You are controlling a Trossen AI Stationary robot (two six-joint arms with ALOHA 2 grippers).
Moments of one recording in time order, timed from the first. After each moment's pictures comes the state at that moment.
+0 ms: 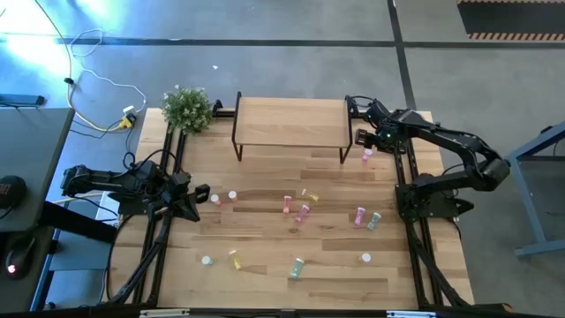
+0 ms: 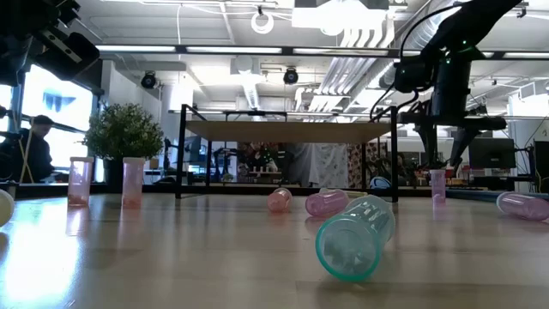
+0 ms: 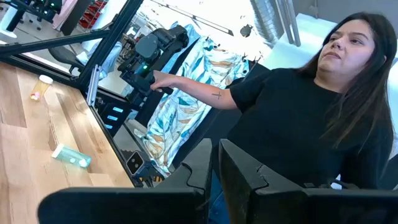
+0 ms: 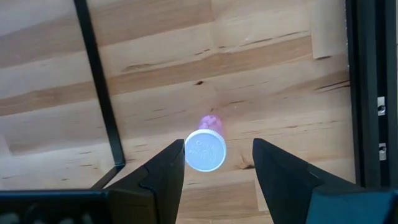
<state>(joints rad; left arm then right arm) 0.05 0.11 0.01 0.34 0.66 -0.78 -0.86 1.27 0.81 -0.90 0.04 0.89</state>
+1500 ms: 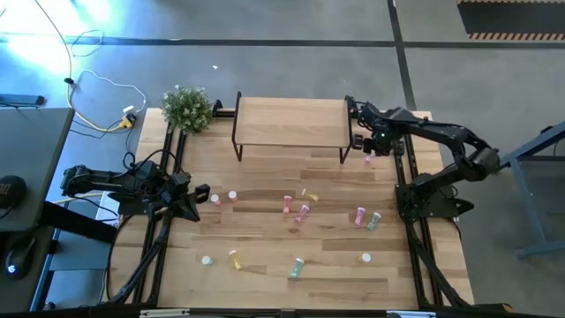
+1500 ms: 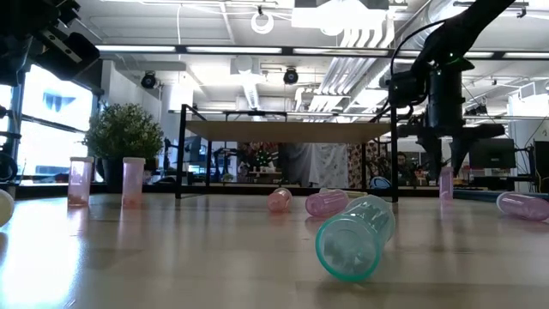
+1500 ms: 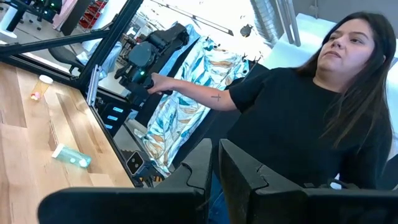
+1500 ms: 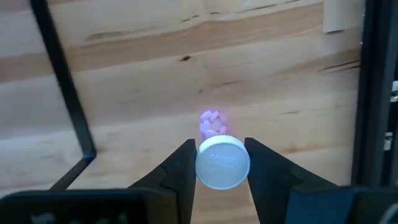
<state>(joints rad) 0.05 0.11 0.01 0.34 0.66 -0.78 -0.86 1.39 0.84 -0.95 -0.01 0.85</state>
